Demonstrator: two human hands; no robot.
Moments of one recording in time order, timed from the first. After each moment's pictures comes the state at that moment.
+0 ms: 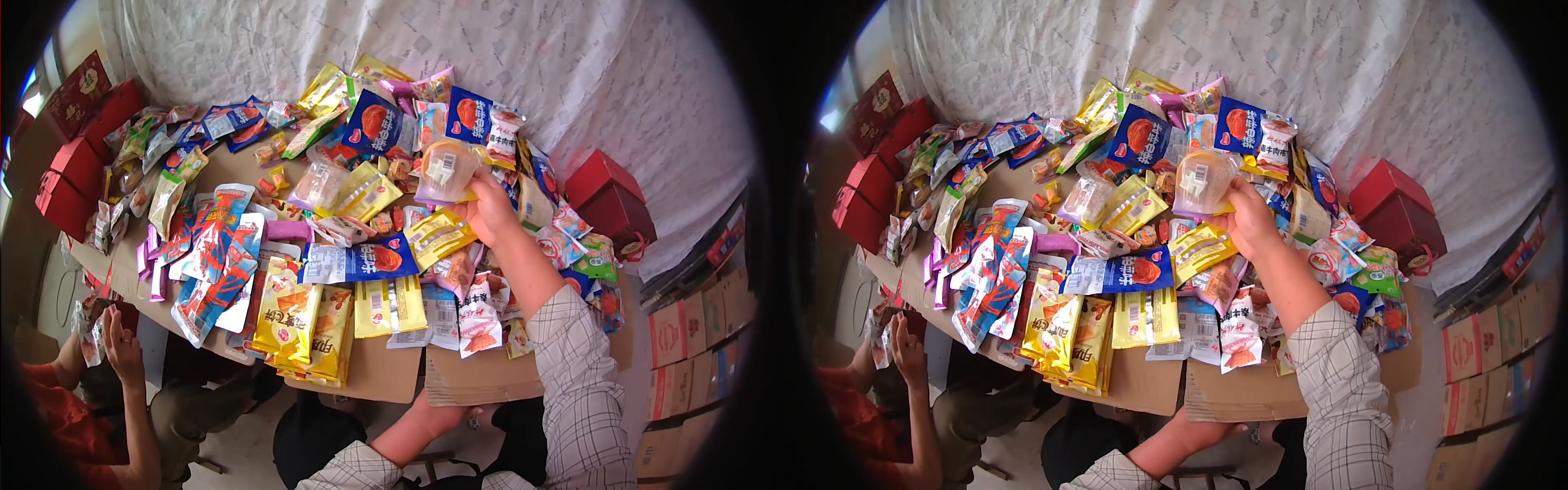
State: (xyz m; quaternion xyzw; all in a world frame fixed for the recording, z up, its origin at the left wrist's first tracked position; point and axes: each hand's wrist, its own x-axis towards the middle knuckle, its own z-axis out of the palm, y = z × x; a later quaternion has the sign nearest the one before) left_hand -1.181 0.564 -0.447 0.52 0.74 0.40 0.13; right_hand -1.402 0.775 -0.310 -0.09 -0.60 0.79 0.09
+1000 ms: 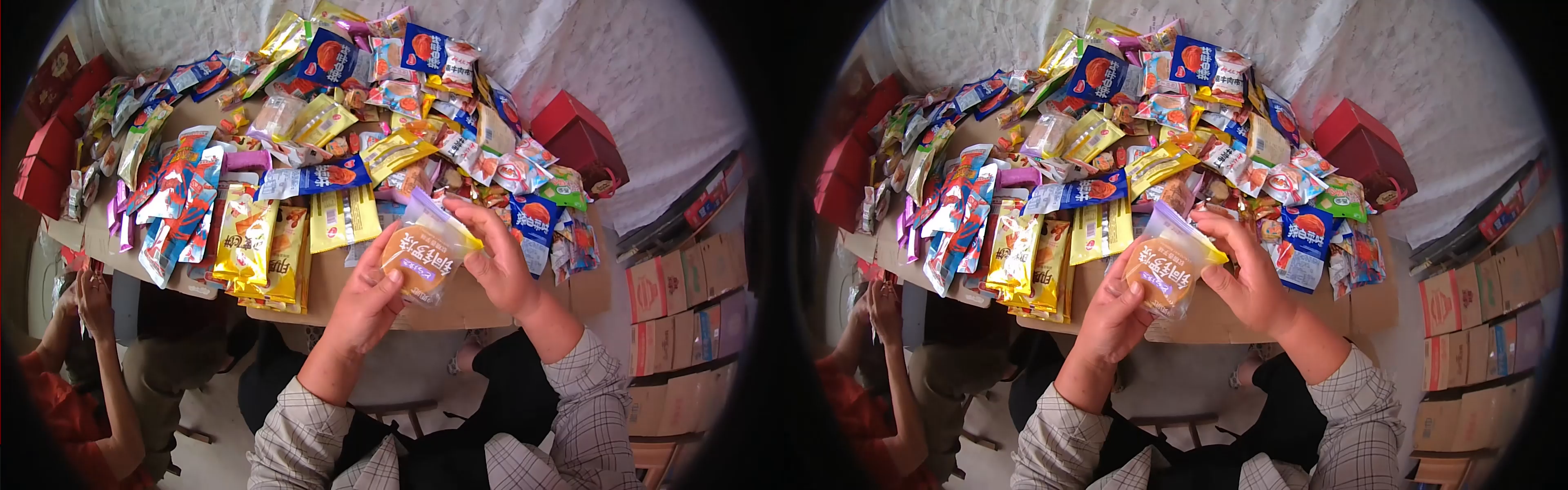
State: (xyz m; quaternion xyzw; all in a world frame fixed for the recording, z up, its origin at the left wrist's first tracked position) left_hand -1.228 0.521 -0.363 0.11 0.18 0.90 0.37; right_hand -1.174 0.724 -0.295 0.12 -0.83 0.52 0.14
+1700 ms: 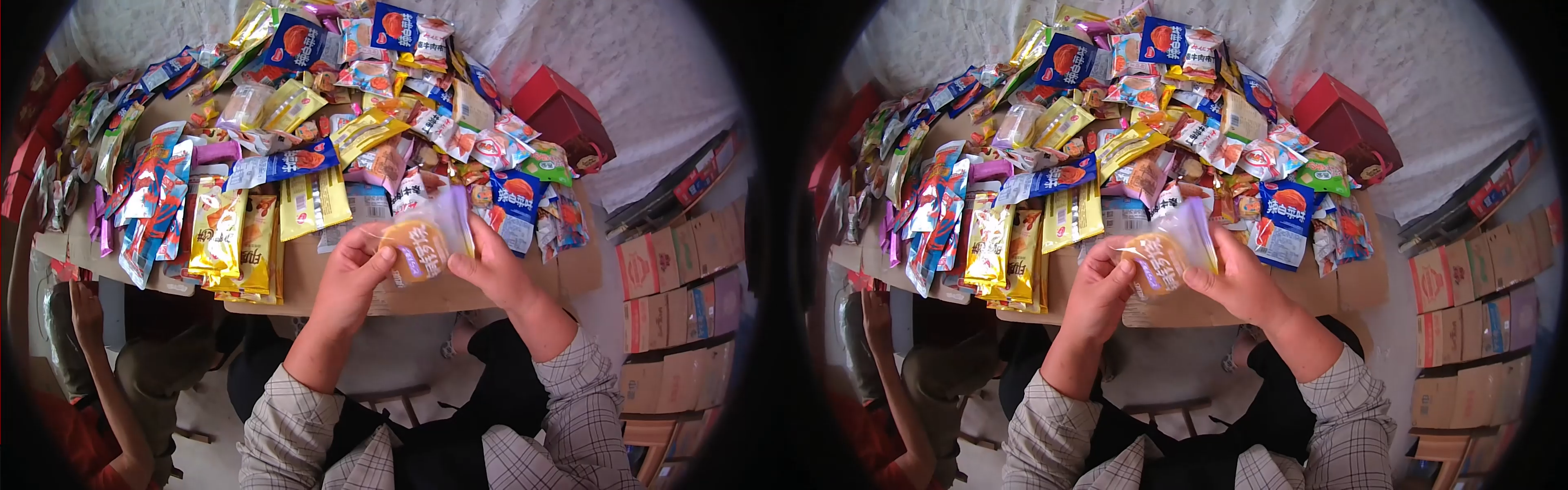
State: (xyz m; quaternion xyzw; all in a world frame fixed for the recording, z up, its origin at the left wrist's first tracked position) left_hand -1.233 0.540 -0.386 0.14 0.28 0.88 0.36; right_hand -1.140 0.724 -0.294 -0.05 -0.76 0.65 0.03
